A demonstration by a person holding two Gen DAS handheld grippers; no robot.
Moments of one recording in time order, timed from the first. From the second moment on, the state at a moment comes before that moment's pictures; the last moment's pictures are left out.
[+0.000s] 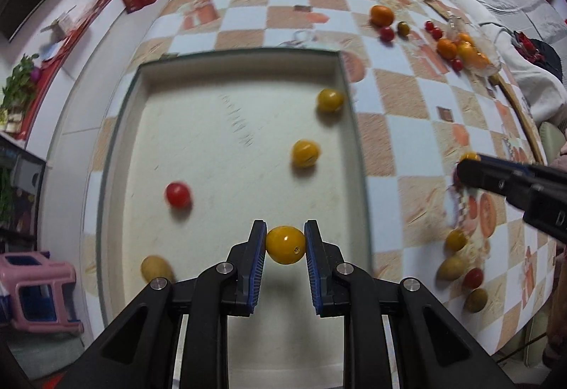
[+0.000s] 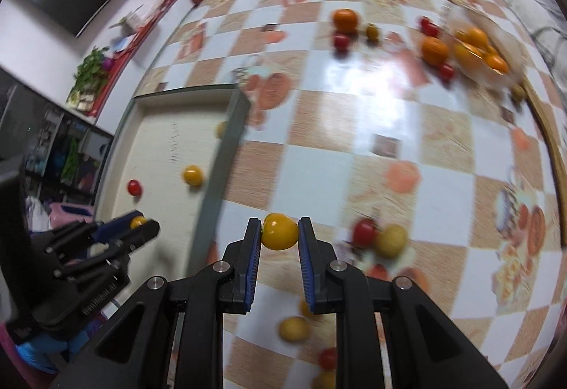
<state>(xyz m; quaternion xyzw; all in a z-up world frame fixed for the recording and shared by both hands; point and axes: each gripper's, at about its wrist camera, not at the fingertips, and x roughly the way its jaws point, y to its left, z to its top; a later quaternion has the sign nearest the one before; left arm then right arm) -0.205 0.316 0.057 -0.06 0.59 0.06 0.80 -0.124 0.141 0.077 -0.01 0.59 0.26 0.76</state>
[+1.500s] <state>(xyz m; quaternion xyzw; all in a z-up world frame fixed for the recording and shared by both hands) -0.265 0.371 0.026 -0.06 0.60 0.11 0.79 -0.140 0.294 0.032 -0.14 0.60 0.34 0.71</state>
